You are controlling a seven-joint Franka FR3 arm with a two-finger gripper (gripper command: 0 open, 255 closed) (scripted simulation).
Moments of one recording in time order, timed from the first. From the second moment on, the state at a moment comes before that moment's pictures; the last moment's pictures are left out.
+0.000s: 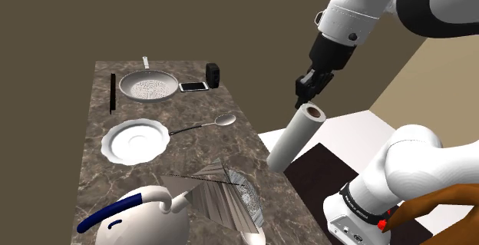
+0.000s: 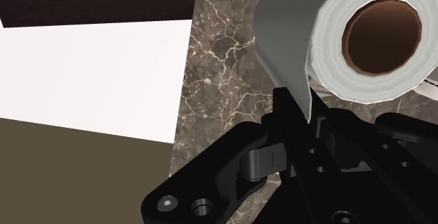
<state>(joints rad) 0.19 -0.85 0.30 -2.48 0.24 1.66 0.34</state>
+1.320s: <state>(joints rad) 0.17 -0.77 0.26 -2.16 0.20 1.43 0.35</state>
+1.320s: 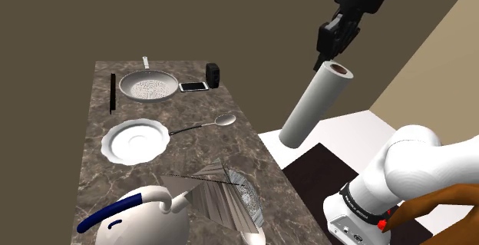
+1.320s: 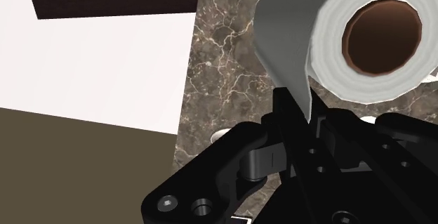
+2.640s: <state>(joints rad) 0.09 -0.33 0.27 -1.91 0.11 1.60 0.32</state>
